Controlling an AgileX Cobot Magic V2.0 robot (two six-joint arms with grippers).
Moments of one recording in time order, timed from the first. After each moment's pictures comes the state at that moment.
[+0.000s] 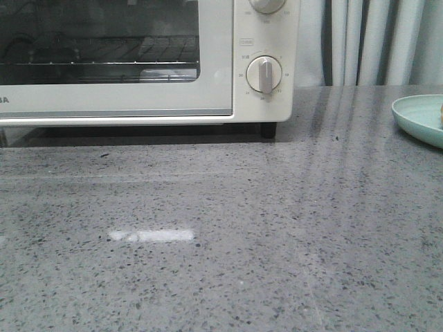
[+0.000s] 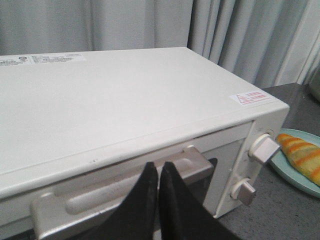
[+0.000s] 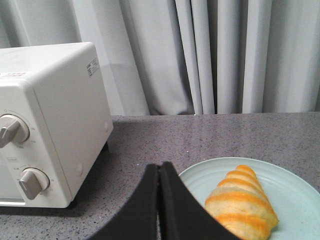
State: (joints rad) left arm -0.36 0.97 -0.86 -0.96 0.26 0.93; right arm 0.13 0.49 -0.44 -0.32 0.09 0.40
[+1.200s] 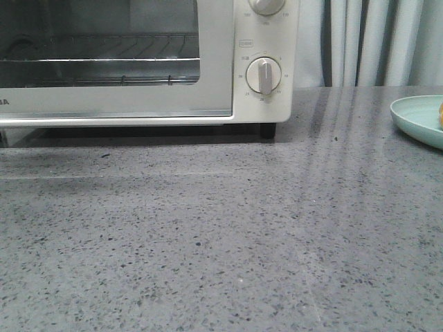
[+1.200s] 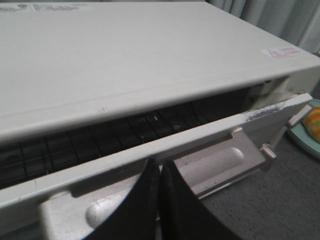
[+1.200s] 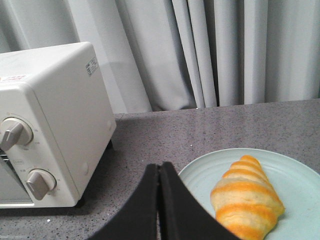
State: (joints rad) left arm -0.36 1.02 -0.78 -0.88 0.28 0.87; right arm 0.13 0.49 -0.44 -0.25 0.11 0.40
